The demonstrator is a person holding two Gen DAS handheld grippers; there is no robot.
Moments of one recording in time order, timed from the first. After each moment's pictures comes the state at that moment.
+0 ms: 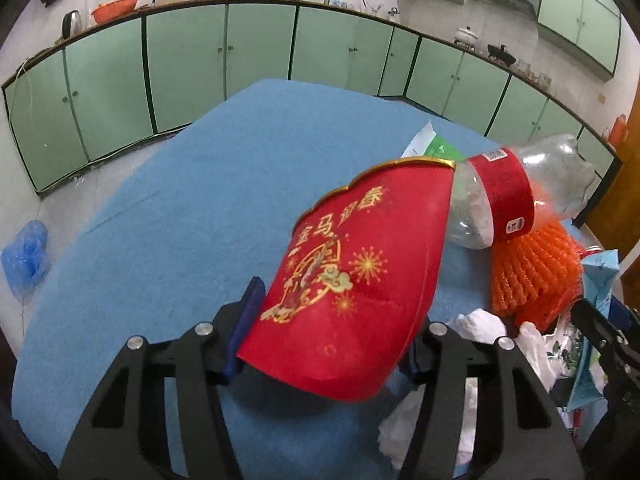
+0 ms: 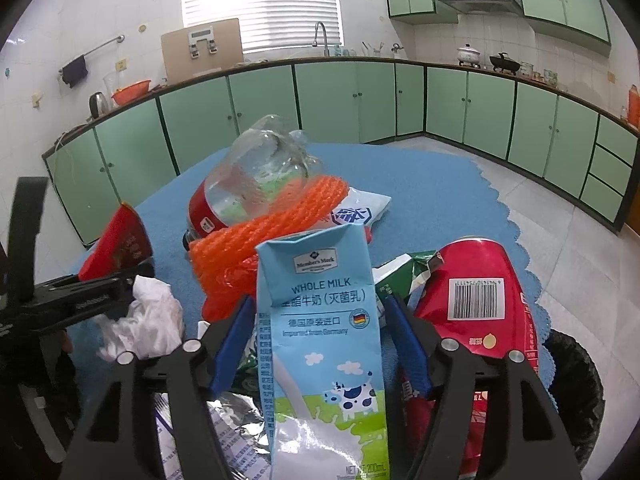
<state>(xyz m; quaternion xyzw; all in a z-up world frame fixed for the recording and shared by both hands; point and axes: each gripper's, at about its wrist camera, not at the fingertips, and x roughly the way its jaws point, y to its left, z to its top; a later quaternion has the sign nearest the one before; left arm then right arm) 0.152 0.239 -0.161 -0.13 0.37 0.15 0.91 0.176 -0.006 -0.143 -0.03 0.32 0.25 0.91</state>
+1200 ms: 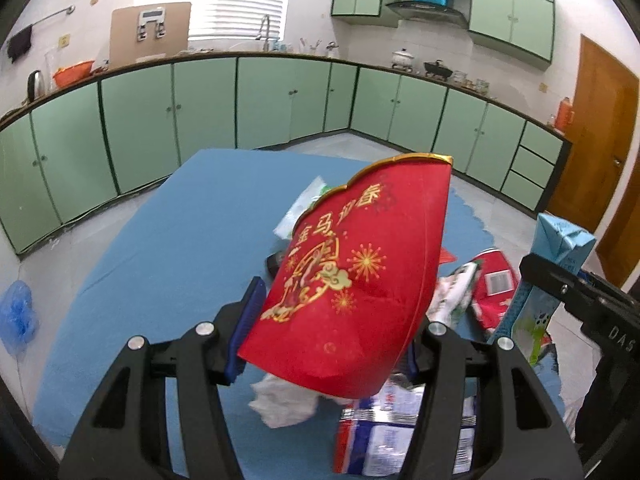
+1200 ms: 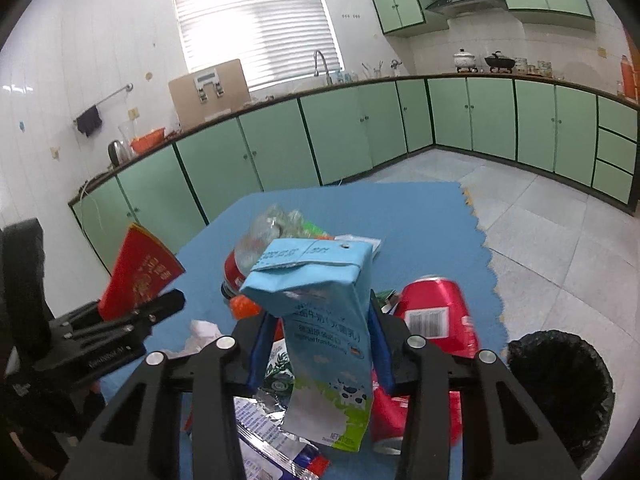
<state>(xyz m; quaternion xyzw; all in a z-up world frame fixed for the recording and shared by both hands) 0.121 0.140 -0.094 -0.07 0.30 0.07 0.95 0.158 -0.069 -0.080 0.06 0.28 0.28 0.91</state>
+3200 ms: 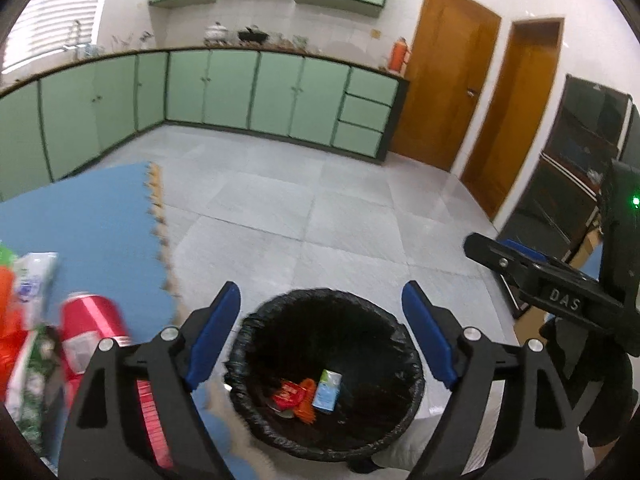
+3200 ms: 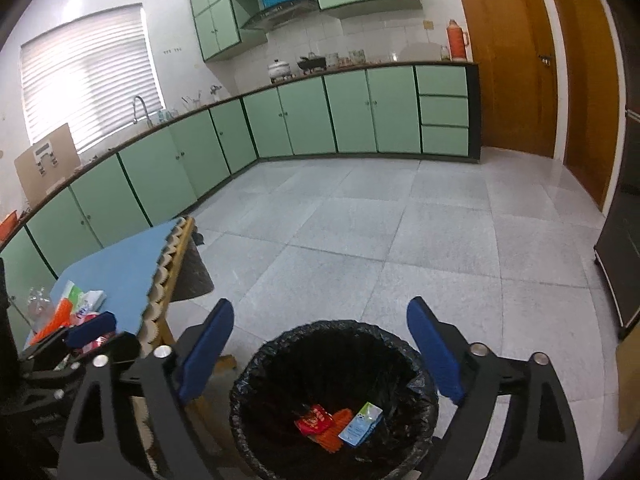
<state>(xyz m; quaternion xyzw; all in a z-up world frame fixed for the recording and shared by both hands) 0.228 -0.145 -0.127 -0.03 0.32 -0.22 0.92 0.190 -0.361 -0.100 0.11 0.29 0.00 0.95</state>
